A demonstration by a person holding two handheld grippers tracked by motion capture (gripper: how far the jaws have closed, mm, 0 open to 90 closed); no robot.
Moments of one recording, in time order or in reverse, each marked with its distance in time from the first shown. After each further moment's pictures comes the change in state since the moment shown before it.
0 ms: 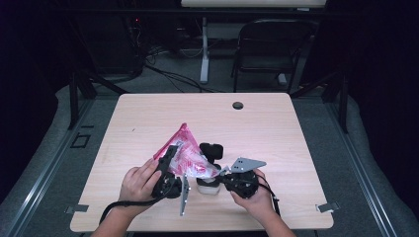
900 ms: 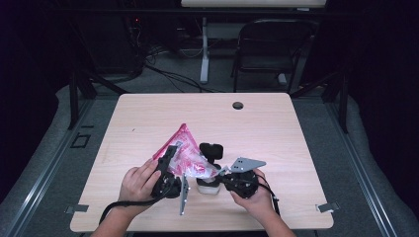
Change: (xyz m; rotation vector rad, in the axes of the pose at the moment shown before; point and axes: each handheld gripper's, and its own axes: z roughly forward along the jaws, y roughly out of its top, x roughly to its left) left arm -0.001 -0.001 0.001 0.006 -0.001 0.003; right arm 0.000 0.001 0.000 0.005 -0.001 -0.004
